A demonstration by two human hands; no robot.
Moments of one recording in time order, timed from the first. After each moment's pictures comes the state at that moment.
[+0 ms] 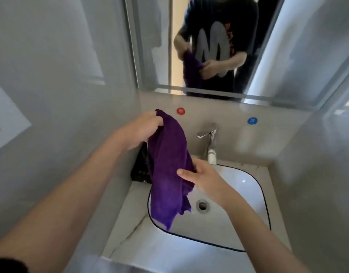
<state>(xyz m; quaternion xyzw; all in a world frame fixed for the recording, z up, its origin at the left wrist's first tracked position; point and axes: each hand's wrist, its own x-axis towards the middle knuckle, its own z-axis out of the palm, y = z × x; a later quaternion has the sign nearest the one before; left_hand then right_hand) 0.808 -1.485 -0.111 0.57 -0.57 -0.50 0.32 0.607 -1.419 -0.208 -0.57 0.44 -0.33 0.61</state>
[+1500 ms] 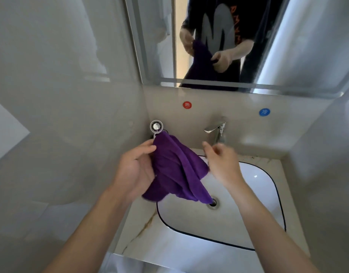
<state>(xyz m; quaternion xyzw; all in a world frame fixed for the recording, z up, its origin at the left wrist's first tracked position) 0.819 -1.407 -0.167 0.36 -0.30 -0.71 0.53 0.607 -1.449 -0.209 -0.55 0.66 -0.38 0.34</state>
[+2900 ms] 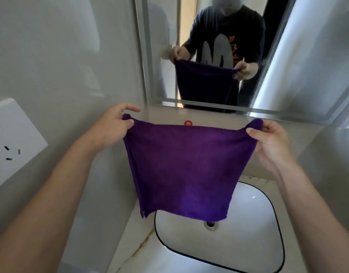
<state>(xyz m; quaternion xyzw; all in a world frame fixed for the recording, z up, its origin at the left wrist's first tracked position) 0.889 -1.476 -0.071 0.64 -0.59 -0.33 0.37 0.524 -1.493 -0.123 -0.39 0.46 -0.63 0.48</state>
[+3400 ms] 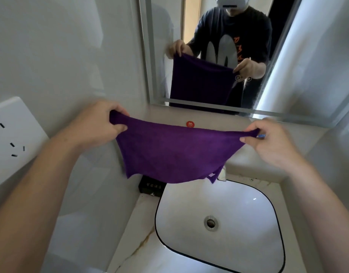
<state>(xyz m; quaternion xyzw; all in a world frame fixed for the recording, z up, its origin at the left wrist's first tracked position) 0.906 -1.451 -0.048 0.68 -0.66 -0.13 0.28 0.516 -1.489 -0.105 -0.70 0.59 -0.38 0.15</state>
